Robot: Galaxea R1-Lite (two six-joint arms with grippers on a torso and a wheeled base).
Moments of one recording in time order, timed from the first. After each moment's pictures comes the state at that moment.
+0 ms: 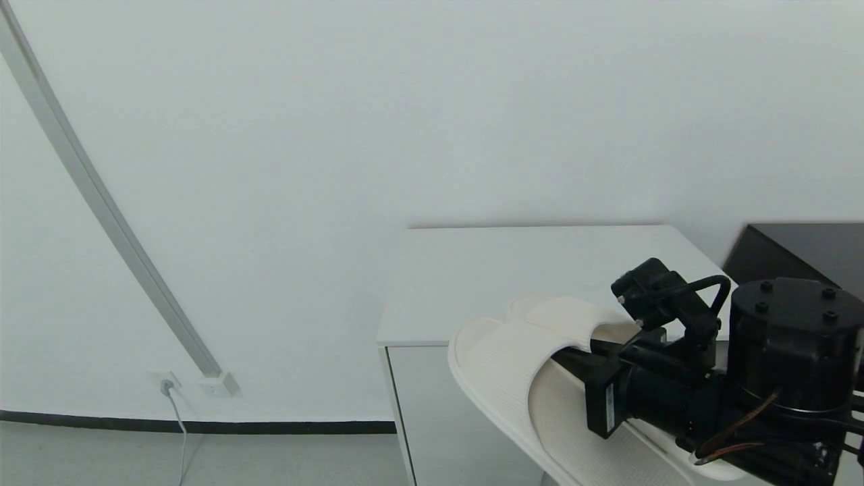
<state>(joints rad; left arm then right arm) 0.00 0.00 0.00 0.00 0.03 0.01 0.83 1.54 -0.57 -0.74 -0.14 0.07</state>
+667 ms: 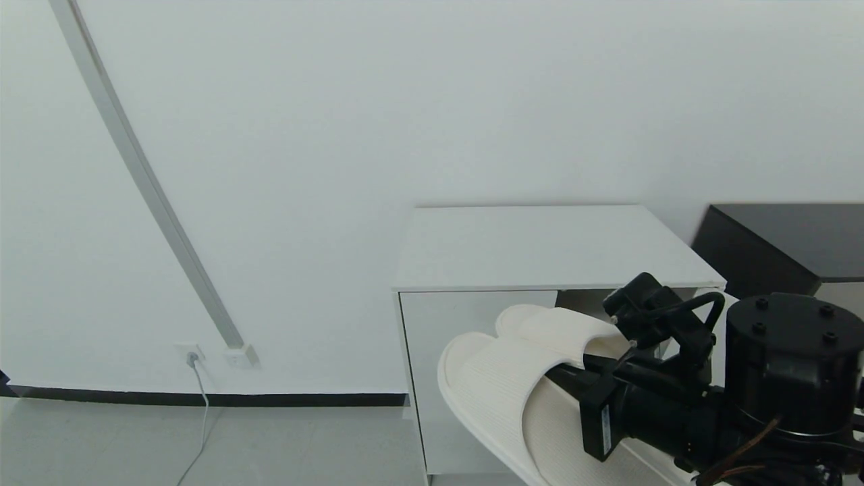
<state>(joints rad) 0.00 0.00 0.00 0.00 0.03 0.00 0.86 1.55 -0.56 -0.74 -0.14 0.07</state>
